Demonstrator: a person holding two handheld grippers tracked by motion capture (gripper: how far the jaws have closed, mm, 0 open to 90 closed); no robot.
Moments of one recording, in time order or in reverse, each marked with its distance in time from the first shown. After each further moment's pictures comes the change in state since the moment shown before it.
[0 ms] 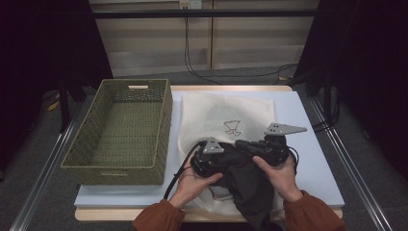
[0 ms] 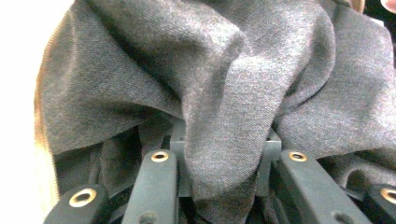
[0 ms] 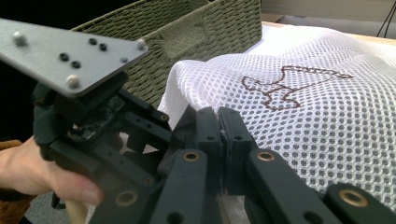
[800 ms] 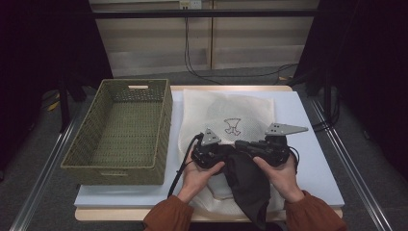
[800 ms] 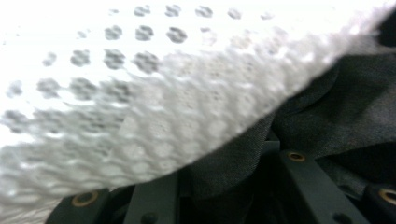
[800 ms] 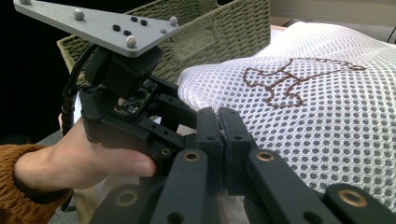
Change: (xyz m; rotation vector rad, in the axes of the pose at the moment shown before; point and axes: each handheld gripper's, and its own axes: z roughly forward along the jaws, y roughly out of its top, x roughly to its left) left arm 0.014 0.008 0.008 -0.125 0.103 -0.101; right arm 0.003 0.003 -0.003 -0.007 0.030 -0.013
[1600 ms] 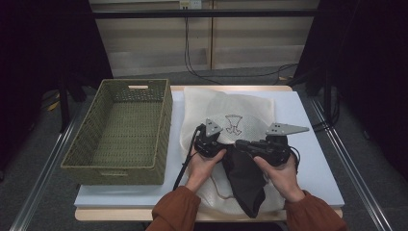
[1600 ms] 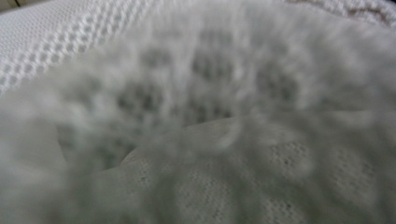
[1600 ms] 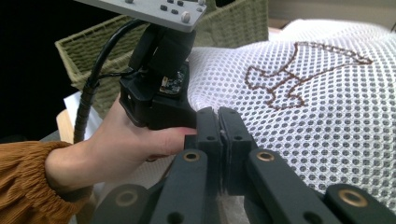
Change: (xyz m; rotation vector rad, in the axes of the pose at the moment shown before) left arm 0.016 0.011 0.026 -0.029 0.139 -0.012; right arm -0.001 0.000 -0.001 -0.003 -0.010 -0.002
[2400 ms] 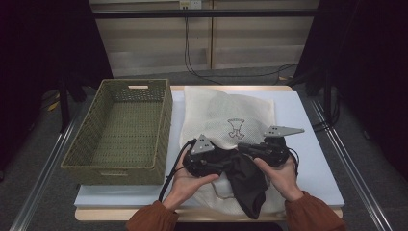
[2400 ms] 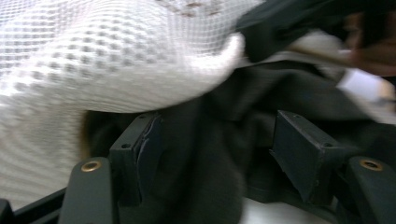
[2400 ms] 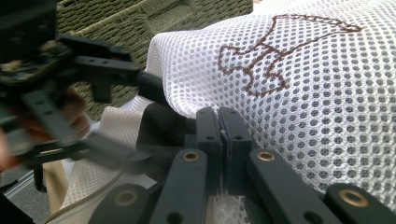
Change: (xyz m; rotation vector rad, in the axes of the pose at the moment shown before) left arm -0.015 -0.021 -0.065 -0.001 -0.253 0.076; right arm -0.016 -0.017 0.010 0.069 -0.041 0.021
